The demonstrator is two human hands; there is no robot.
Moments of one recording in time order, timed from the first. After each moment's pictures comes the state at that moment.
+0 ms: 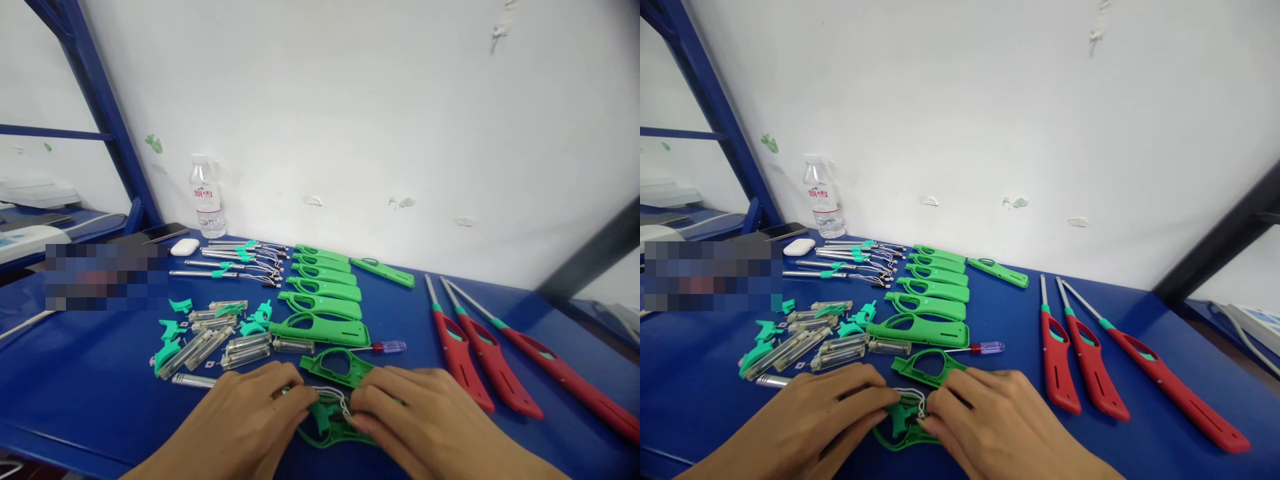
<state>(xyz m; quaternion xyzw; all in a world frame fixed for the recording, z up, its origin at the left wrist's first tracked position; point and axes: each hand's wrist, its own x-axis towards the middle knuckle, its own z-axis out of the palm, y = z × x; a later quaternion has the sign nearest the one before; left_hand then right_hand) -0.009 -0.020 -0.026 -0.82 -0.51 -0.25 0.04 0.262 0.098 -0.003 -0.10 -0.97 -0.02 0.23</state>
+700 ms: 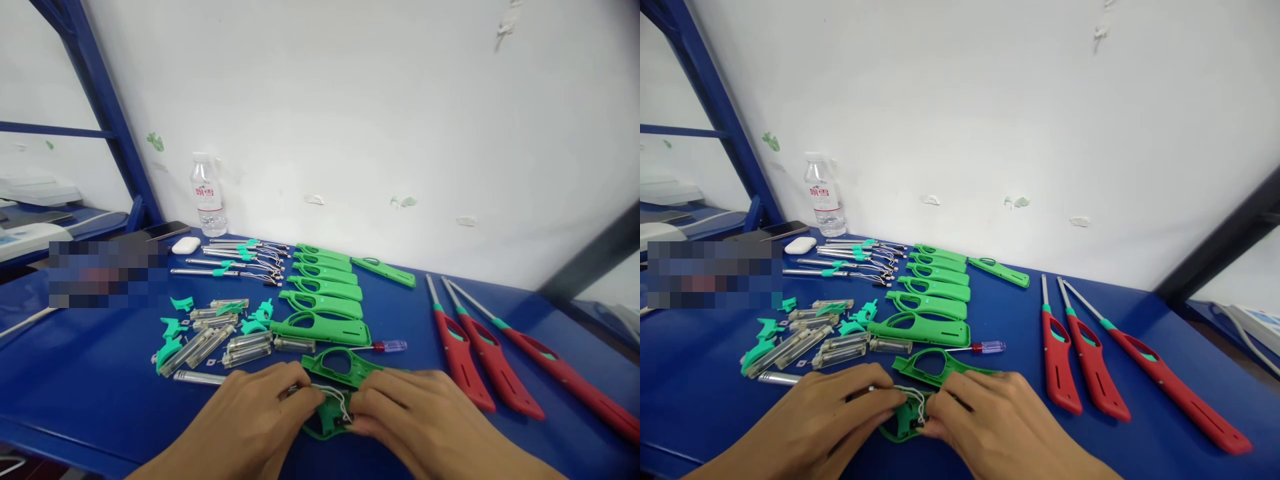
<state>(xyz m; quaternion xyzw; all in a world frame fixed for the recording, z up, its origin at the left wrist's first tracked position) -0.005 -0.014 -0.029 -0.83 -0.48 -0.27 0.05 0.261 0.103 -0.012 -0.08 -0.97 0.02 0.23</state>
